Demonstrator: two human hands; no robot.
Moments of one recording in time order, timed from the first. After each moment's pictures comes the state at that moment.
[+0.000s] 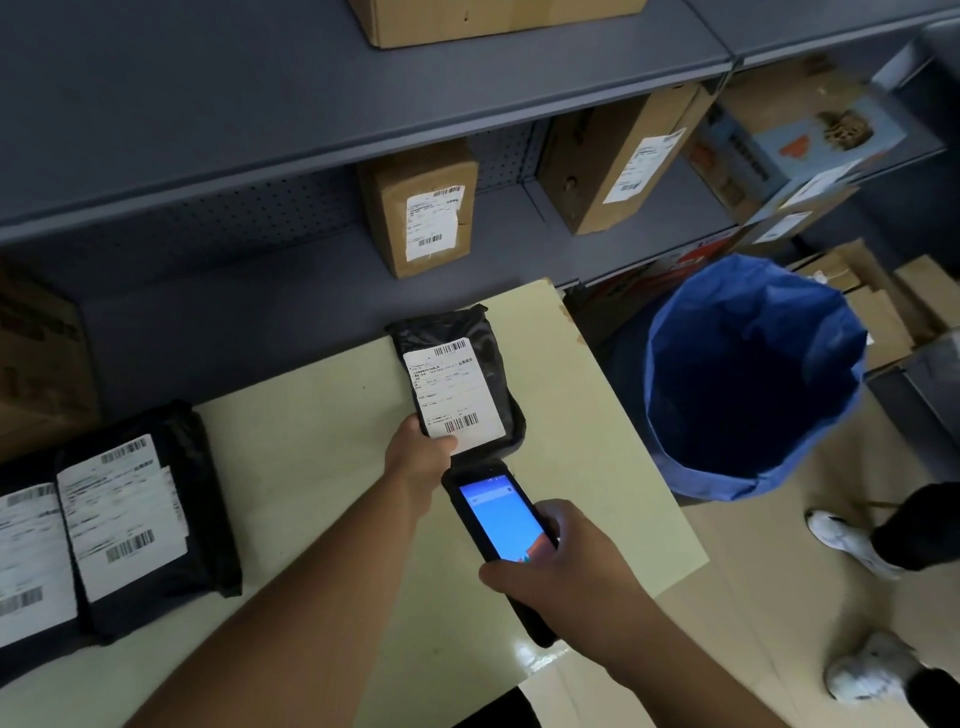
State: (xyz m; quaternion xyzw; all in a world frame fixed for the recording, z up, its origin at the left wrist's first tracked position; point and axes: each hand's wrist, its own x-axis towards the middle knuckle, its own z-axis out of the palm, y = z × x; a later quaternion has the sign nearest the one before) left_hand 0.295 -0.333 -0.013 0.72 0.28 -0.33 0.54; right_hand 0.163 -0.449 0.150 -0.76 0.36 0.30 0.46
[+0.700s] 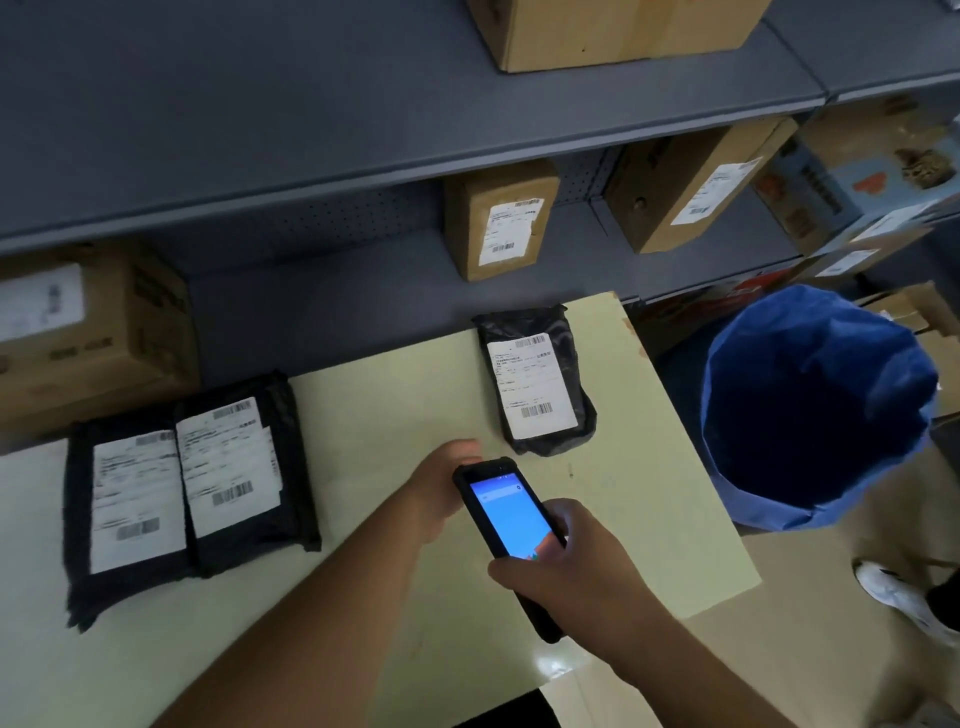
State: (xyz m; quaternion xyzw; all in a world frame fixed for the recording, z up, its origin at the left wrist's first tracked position) left_hand 0.266 -0.253 0.012 0.62 0.27 -0.46 0.58; right_hand 0.159 -0.391 0.151 -0.78 0.31 0.30 0.46
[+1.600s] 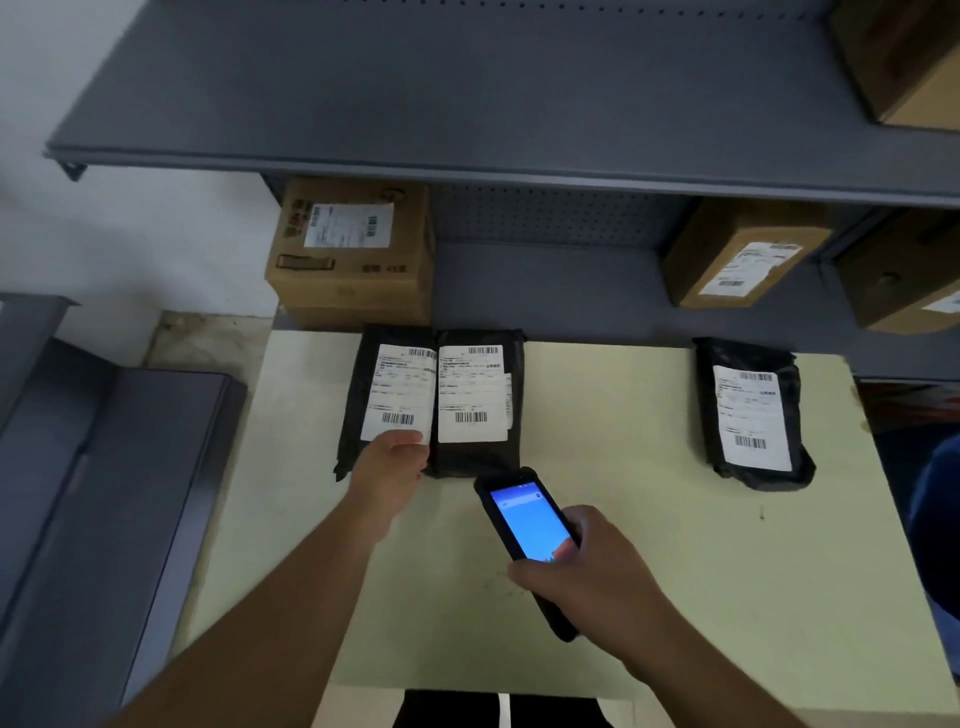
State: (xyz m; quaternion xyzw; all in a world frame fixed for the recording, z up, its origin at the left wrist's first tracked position) left_hand 0.178 0.046 0.023 0.67 0.43 -0.16 0.59; right_hand 0.132 -0.194 0.139 -0.83 0.15 0.37 0.40
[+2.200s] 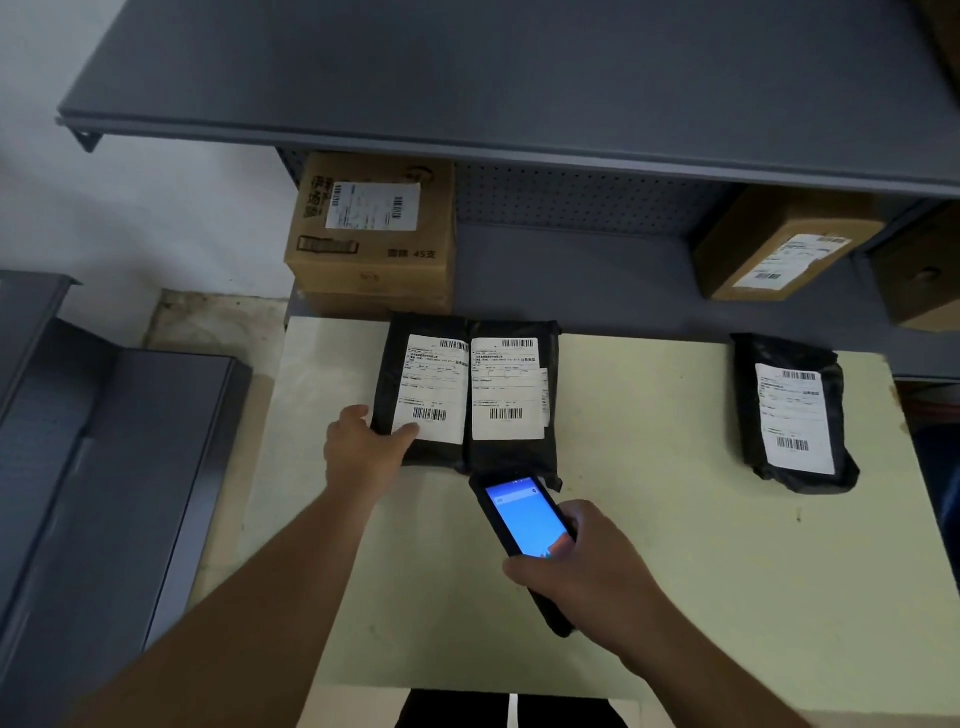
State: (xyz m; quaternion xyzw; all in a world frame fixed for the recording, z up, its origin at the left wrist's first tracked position) left_hand 0.189 0.117 0.010 0.78 0.45 -0.13 0.42; right_hand 0.137 -0.138 0.122 -0.83 0.15 0.38 0.38
